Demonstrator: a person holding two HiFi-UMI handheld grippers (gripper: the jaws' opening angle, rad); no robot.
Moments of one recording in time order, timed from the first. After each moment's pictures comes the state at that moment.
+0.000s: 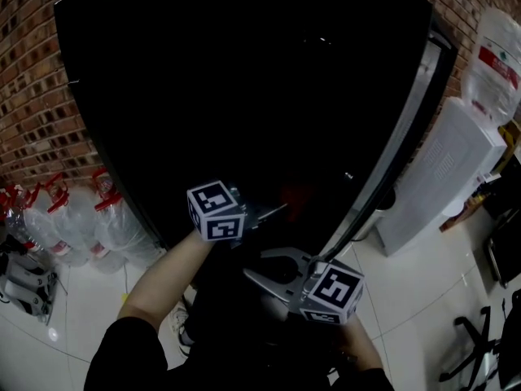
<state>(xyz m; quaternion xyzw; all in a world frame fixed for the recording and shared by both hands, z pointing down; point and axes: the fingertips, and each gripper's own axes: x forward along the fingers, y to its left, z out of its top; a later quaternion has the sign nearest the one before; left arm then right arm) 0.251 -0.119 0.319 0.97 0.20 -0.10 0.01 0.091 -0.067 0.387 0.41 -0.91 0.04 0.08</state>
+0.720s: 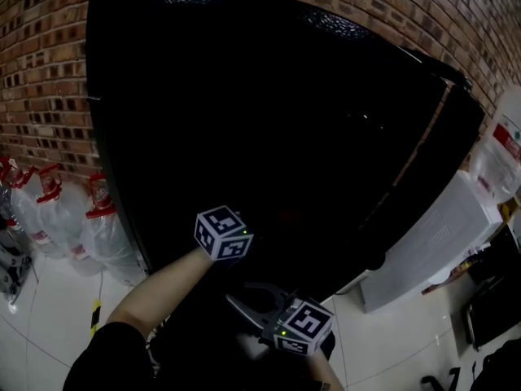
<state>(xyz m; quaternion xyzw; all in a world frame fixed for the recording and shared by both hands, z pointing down) 0.285 -0.216 0.325 0.99 0.07 -0.10 -0.01 0.101 -0.124 0.405 0.41 -0.91 0.07 0.05</state>
